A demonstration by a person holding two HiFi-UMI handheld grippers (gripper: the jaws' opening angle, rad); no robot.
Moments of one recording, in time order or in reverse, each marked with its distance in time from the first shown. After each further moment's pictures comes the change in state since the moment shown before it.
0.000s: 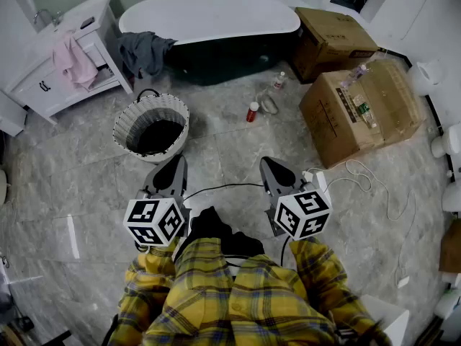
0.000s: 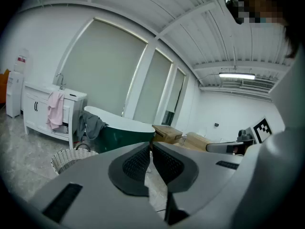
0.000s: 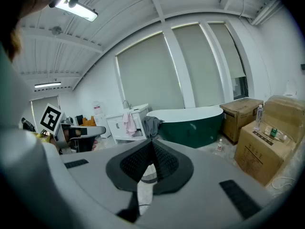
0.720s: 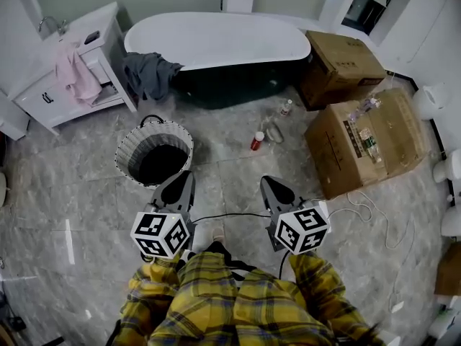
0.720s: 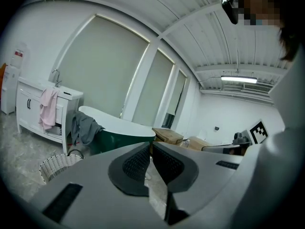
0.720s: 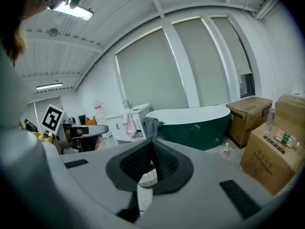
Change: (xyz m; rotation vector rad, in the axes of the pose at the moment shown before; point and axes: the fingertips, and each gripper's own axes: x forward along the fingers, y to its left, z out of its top) left arm 0.083 0.029 0.033 -0.024 -0.013 -0.032; right arm 0.080 -0.037 0.036 0.005 0.023 0.037
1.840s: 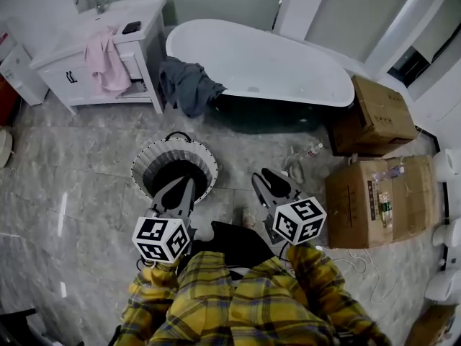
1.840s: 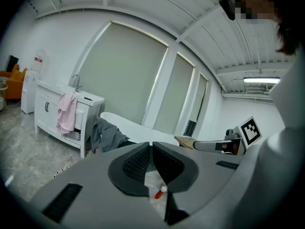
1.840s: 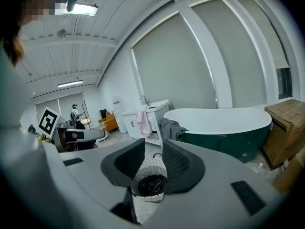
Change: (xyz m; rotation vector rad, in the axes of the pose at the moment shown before) left arm 0.050 0.144 0.056 -0.074 -0.068 0.216; right arm 0.211 0.025 0.077 -0.106 0.069 0.270
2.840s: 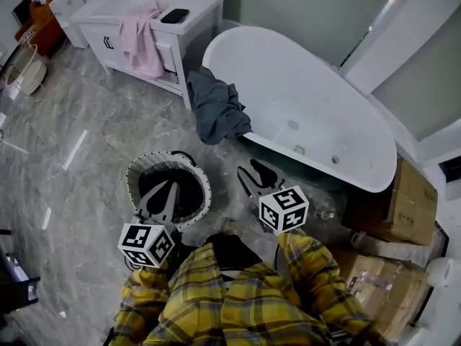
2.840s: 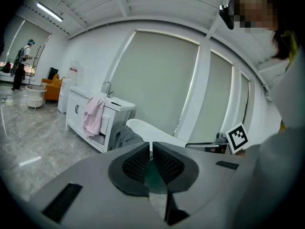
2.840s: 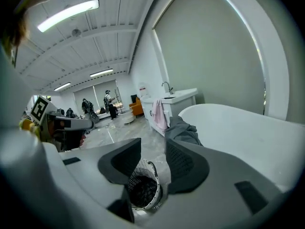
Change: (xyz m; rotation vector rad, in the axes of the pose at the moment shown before) left arm 0.145 0.083 0.053 -0.132 -0.110 0.428; right arm 0.247 -0.118 0.077 -0.209 0.181 0.416
